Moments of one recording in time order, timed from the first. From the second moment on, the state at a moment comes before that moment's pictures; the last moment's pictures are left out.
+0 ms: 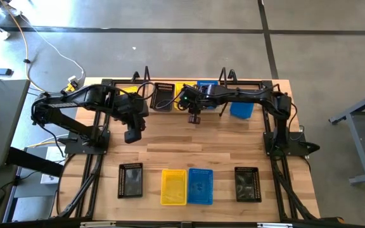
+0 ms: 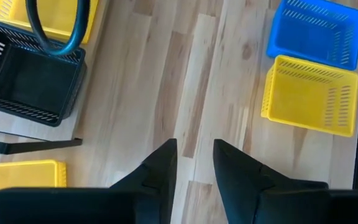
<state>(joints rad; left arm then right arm) 0.11 1.29 1.51 -1.33 -0.03 -0.21 -0.26 1.94 1.61 -0.80 0.19 -0.21</state>
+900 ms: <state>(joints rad) -0.37 1.33 1.51 -1.34 0.01 -0.54 -0.24 1.93 2.05 -1.17 0.18 0.07</state>
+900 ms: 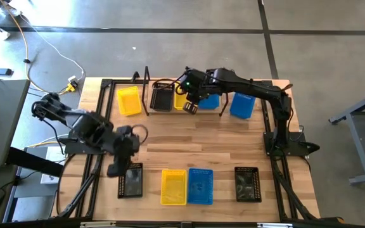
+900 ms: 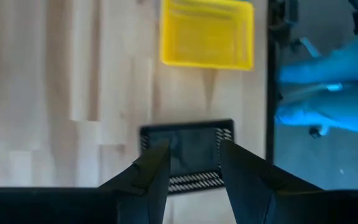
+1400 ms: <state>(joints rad) -0.68 1.50 1.51 -1.33 -0.09 -0.77 -0.24 1.93 2.13 -1.28 0.17 0.04</state>
